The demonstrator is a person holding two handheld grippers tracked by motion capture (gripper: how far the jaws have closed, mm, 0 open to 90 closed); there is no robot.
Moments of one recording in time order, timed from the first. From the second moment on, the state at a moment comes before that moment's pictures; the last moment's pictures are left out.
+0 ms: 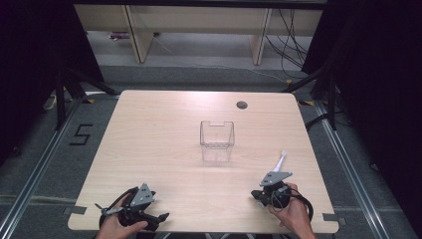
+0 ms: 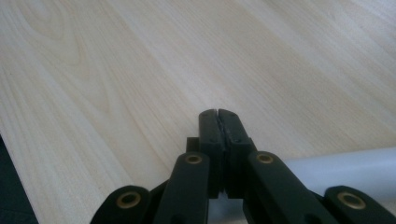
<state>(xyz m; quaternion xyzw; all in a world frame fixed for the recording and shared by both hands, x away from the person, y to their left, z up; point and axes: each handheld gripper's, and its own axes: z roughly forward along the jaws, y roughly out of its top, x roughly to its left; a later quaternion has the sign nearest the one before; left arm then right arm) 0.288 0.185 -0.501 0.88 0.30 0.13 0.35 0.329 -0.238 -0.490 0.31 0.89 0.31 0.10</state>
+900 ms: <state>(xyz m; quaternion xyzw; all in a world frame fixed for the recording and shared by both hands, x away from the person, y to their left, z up) 0.288 0.186 -0.501 0.88 0.30 0.13 0.35 0.318 -0.266 -0.489 0.34 0.89 0.30 0.10</state>
